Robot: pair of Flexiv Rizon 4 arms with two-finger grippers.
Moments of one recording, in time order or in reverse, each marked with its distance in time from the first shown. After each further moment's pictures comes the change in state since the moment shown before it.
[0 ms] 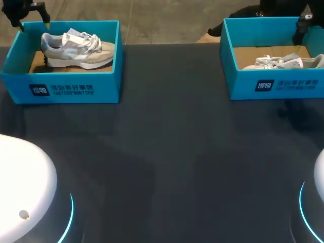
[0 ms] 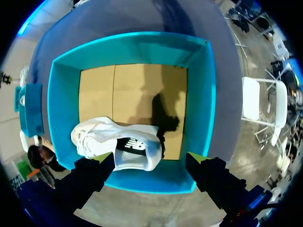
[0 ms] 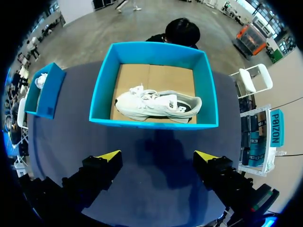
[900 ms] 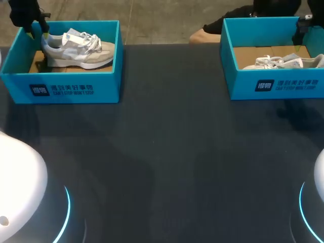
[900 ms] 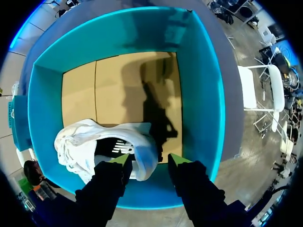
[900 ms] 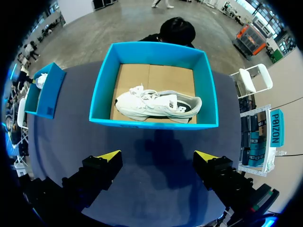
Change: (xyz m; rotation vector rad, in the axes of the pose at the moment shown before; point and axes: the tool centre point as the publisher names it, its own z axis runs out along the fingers) left arm 0.008 0.021 0.055 0.063 0.051 0.104; right arm 0.000 0.000 0.000 0.000 0.000 0.000
